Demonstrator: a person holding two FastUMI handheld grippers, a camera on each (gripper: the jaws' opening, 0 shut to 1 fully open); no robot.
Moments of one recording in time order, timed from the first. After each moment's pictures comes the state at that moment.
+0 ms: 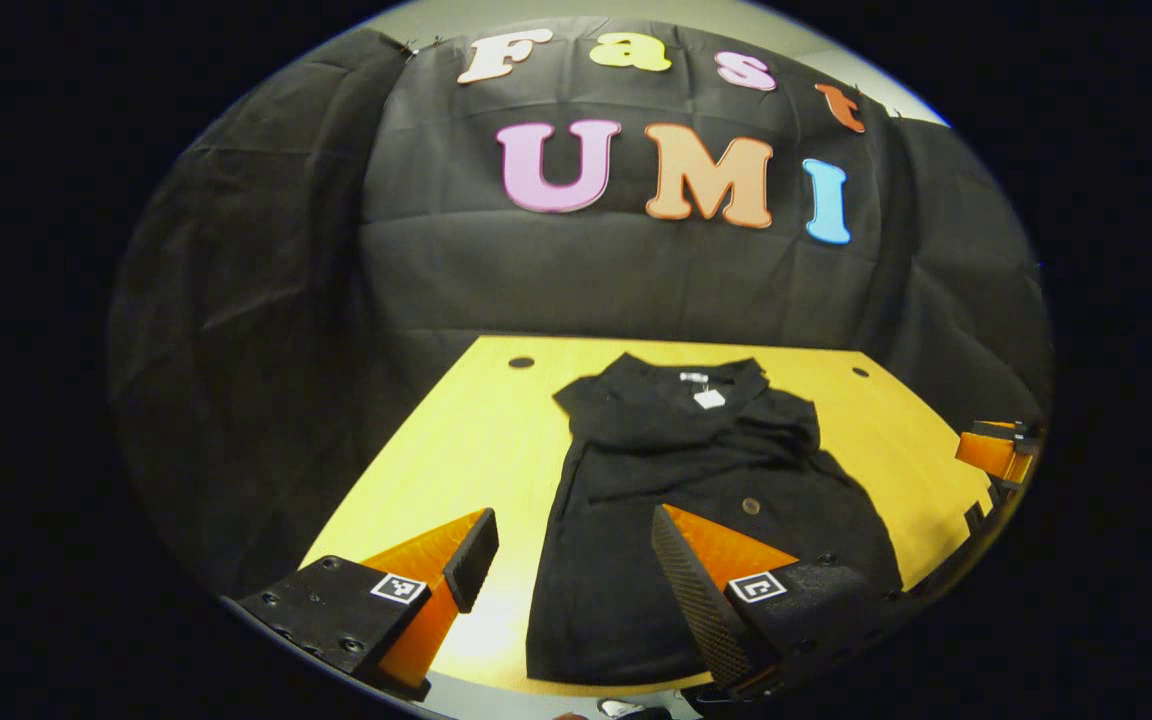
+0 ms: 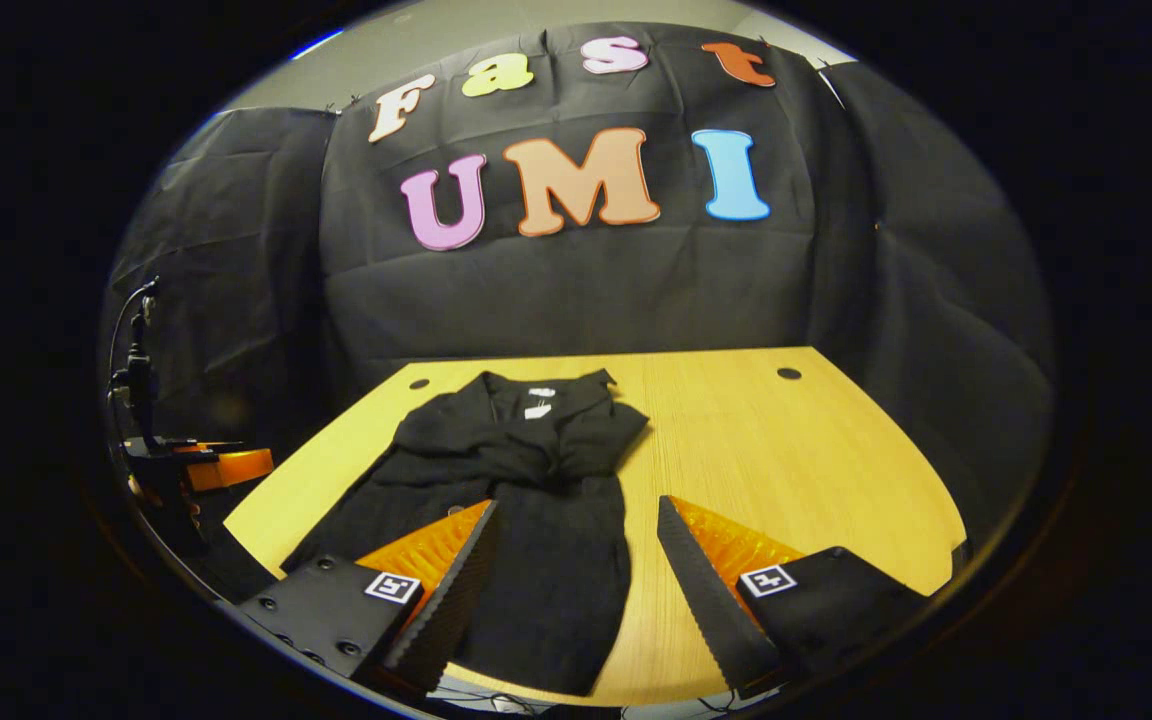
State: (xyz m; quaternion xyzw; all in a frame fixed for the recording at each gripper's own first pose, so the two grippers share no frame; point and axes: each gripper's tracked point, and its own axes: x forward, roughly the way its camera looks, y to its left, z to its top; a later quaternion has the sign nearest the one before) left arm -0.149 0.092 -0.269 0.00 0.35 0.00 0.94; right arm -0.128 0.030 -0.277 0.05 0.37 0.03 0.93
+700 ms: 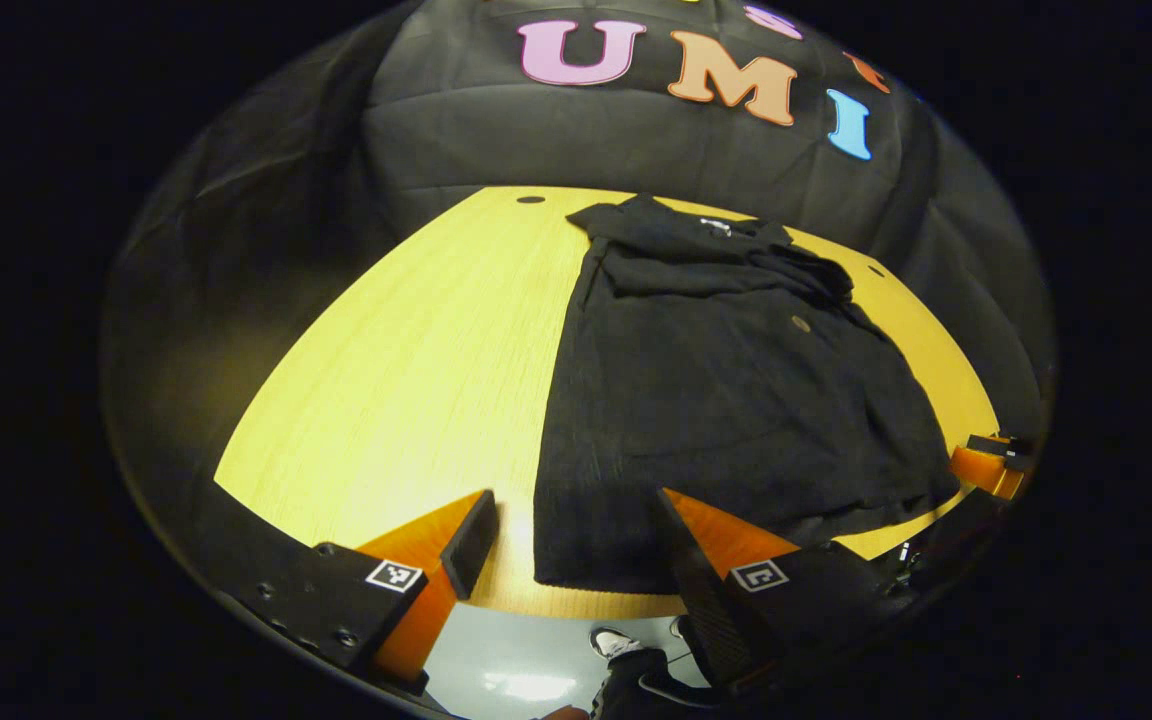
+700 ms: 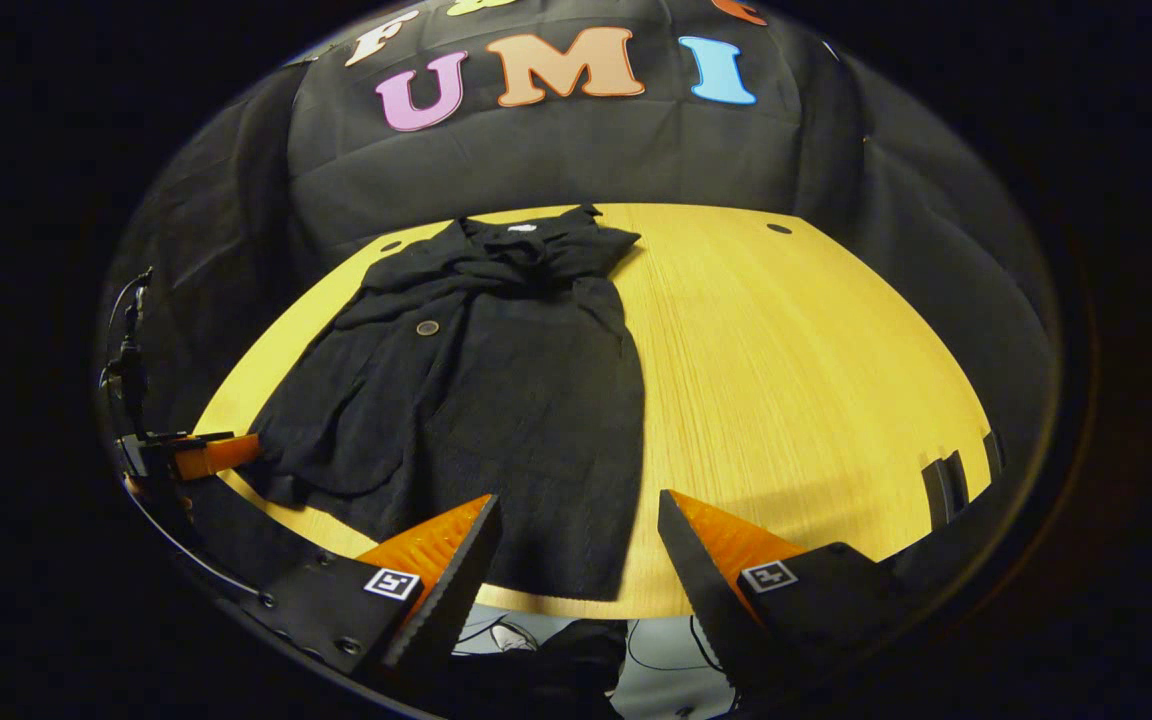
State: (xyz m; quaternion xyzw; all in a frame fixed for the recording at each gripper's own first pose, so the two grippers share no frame) left arm -0.247 0.112 -0.378 -0.01 0.48 0.00 0.88; right arm -0.216 0.048 -0.396 0.02 0.52 0.01 0.86
